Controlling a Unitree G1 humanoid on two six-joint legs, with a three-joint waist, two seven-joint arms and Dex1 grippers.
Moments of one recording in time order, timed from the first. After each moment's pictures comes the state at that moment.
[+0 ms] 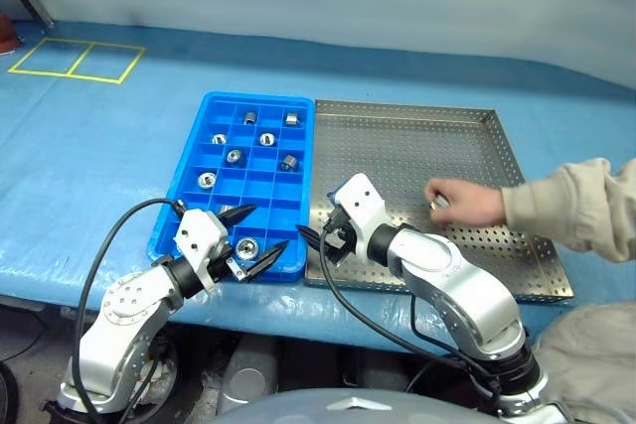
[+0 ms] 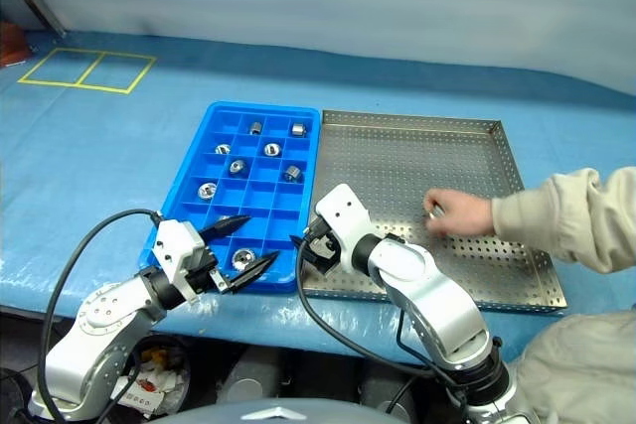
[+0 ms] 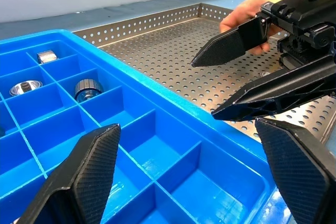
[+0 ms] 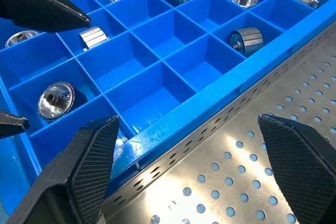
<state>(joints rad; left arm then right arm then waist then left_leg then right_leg) 0.21 0.50 -0.01 -0.55 -0.37 0.33 -0.65 -0.21 -0.31 0.35 -0.64 0.24 0.99 0.33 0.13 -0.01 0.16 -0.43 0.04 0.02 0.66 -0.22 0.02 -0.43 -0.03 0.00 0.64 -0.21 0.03</state>
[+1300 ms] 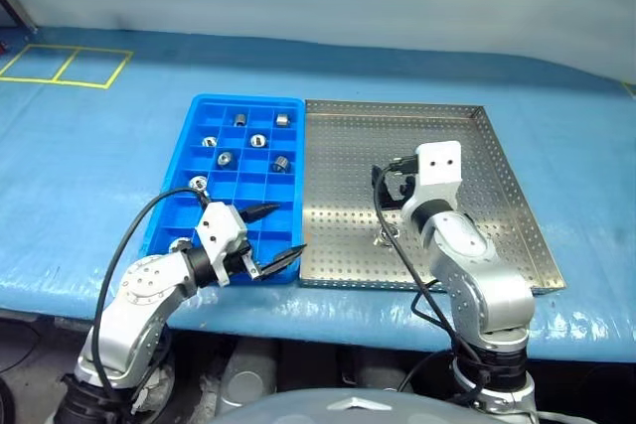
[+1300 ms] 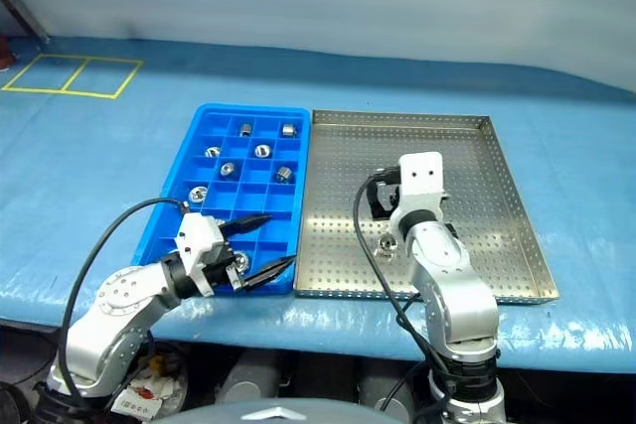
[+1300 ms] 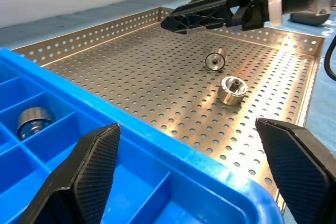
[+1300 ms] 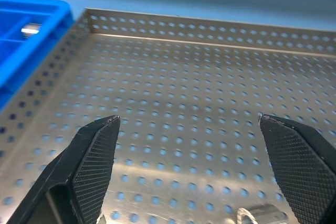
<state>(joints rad) 0.08 0.51 -0.10 -0.48 -0.38 0.35 -0.75 -0.17 -0.09 -0.01 -0.60 0.09 0.98 -0.05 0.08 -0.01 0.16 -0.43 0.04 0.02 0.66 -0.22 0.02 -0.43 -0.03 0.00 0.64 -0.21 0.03</state>
